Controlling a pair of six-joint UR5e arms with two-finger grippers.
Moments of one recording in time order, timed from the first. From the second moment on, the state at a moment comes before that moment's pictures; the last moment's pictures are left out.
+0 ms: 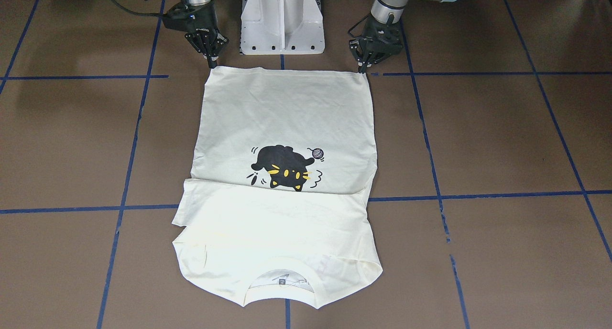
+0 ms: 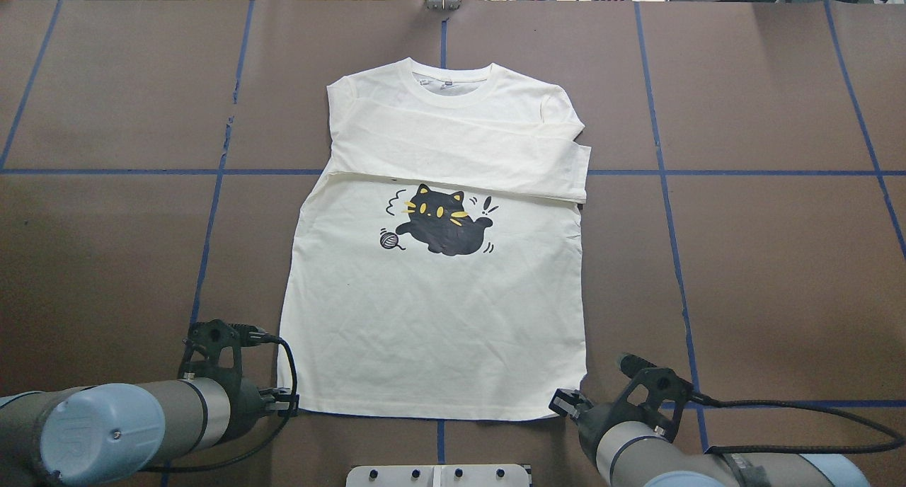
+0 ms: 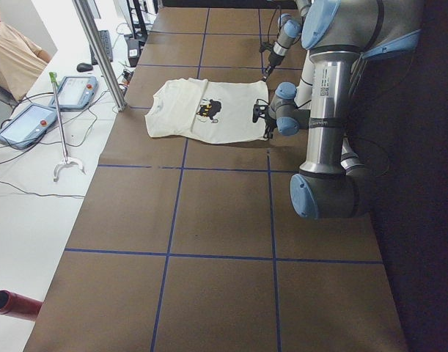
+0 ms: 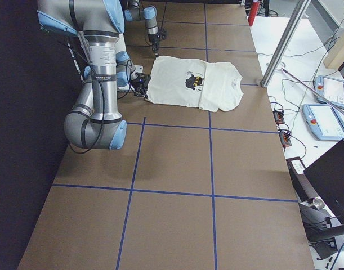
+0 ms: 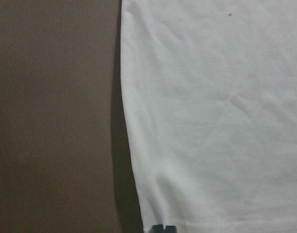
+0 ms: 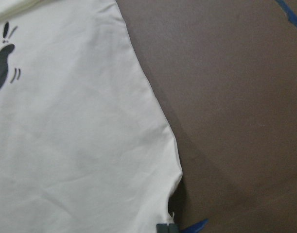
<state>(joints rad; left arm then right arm) -0.15 -1.63 -2.15 -1.94 -1.54 -1.40 -0.02 -1.46 2.22 -1.50 1.19 2.06</state>
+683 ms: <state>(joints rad) -0.24 -1.85 -2.58 -1.31 -1.73 -1.34 0.09 -1.43 2.67 -1.90 1.41 2.03</state>
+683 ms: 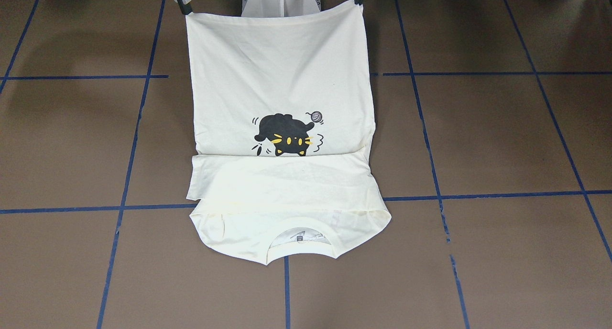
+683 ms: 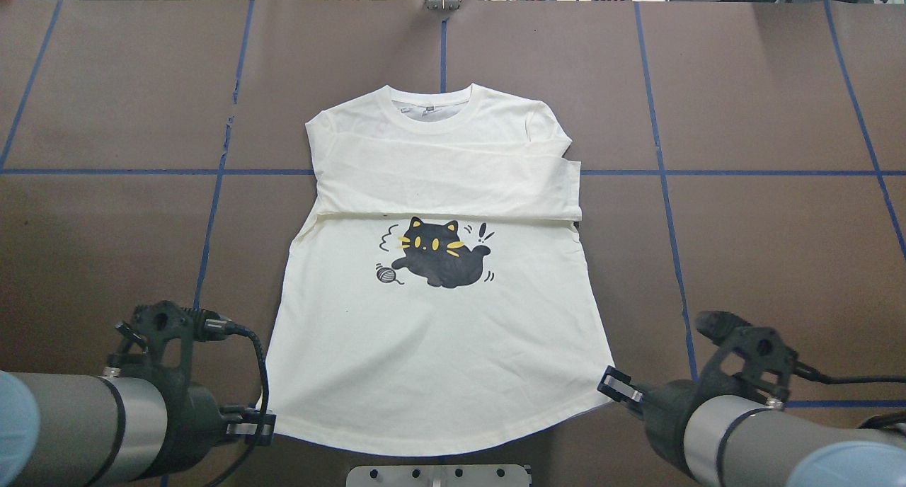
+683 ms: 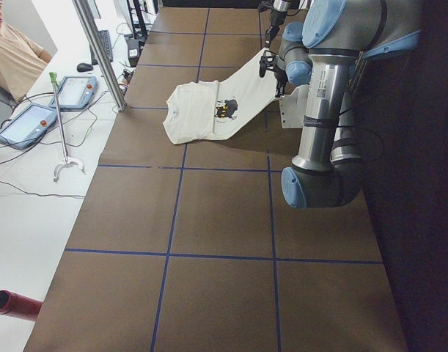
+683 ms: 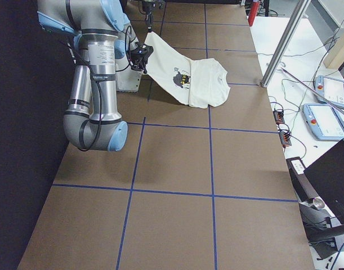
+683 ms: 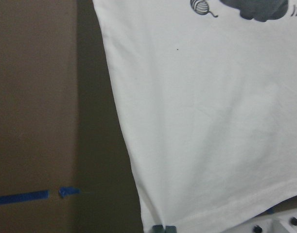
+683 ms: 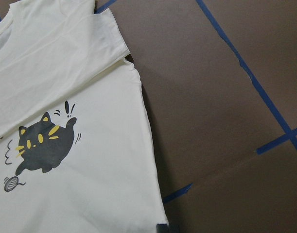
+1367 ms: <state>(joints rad) -0.56 -2.00 -2.41 -1.24 -1.80 -1.03 0.37 -1.18 2.47 -1.97 1.56 1.84</state>
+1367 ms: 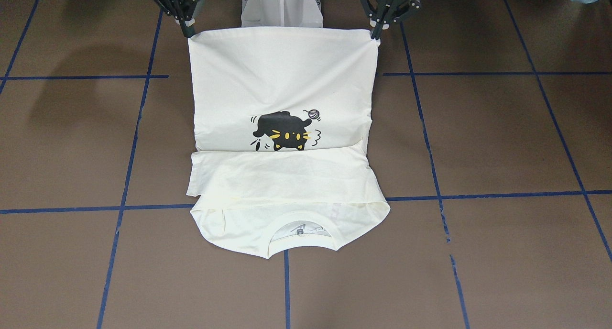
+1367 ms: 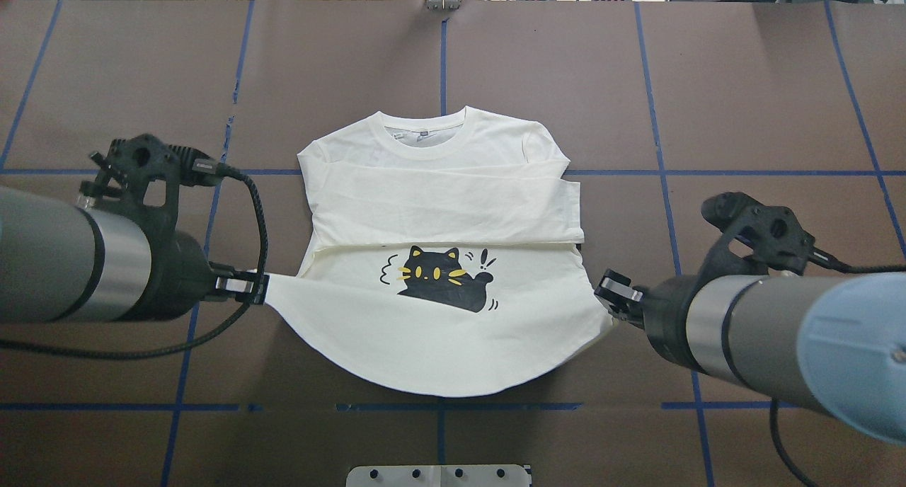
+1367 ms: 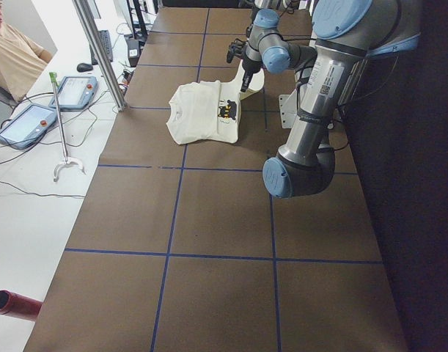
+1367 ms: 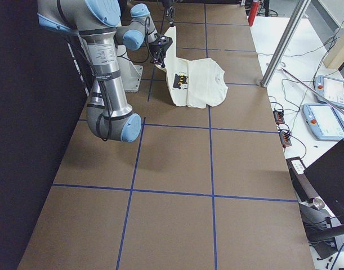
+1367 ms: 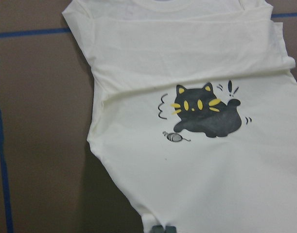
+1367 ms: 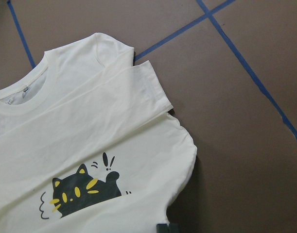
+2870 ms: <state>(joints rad) -0.58 -2.03 -2.39 -1.26 -1.83 -1.04 0.40 -1.10 2.38 -1.94 1.57 1.82</state>
